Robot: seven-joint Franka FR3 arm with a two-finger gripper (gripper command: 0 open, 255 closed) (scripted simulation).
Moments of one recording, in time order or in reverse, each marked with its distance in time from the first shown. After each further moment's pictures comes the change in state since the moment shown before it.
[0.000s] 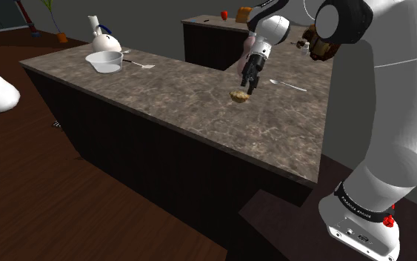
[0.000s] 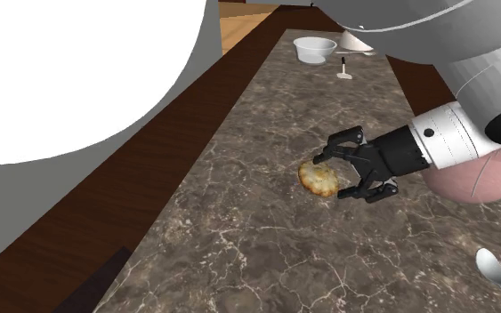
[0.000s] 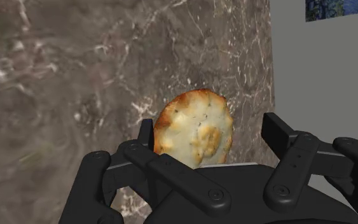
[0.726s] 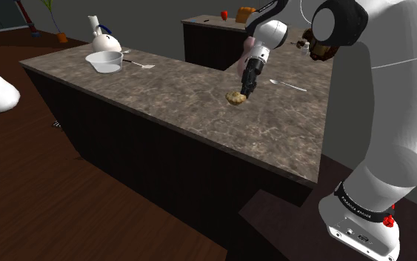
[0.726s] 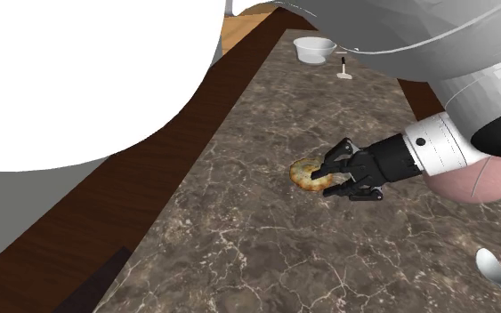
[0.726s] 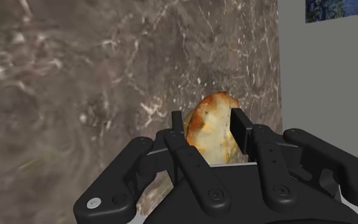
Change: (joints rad) arm 0.000 0.027 0.006 -0.005 0.008 0.018 -0.018
